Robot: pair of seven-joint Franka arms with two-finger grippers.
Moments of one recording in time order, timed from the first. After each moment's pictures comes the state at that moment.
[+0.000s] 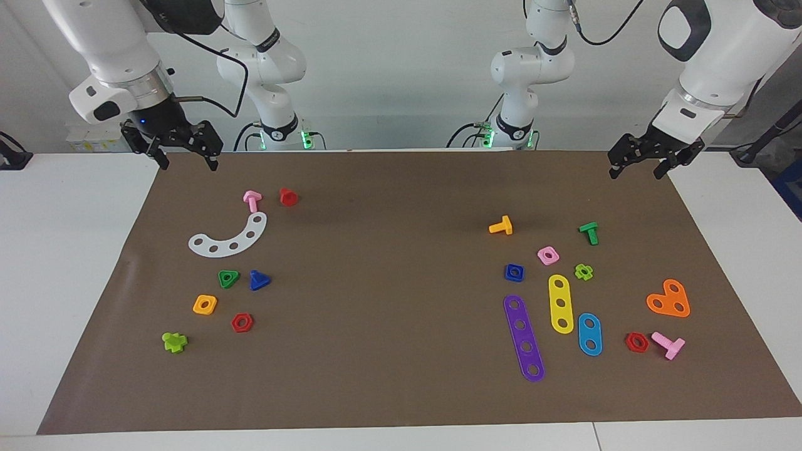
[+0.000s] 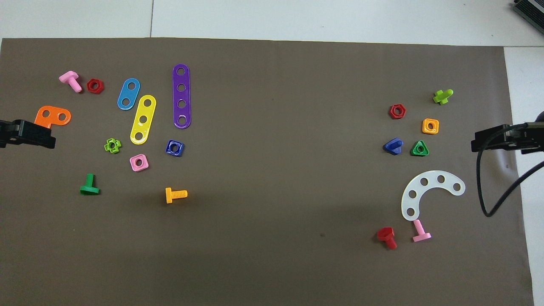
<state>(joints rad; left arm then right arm) 0.05 0.00 -0.03 -1.60 -0.01 1.56 0.10 0.04 -0.04 -0.06 -1.62 -0.01 1.55 0.04</state>
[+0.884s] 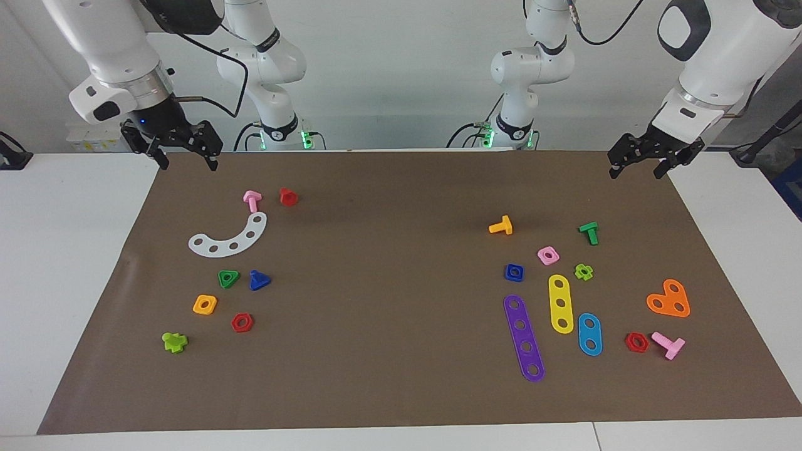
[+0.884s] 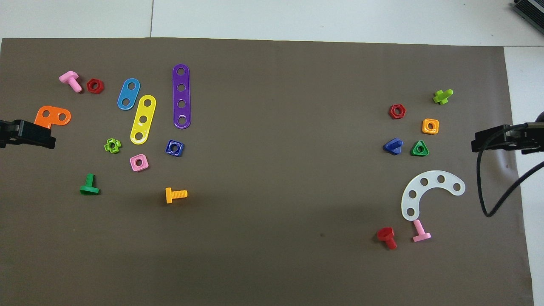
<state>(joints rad) 0.05 0.00 -0.03 -1.61 -0.01 1.57 0.10 0.04 -0.05 -0.06 -1.62 -0.01 1.55 0.04</state>
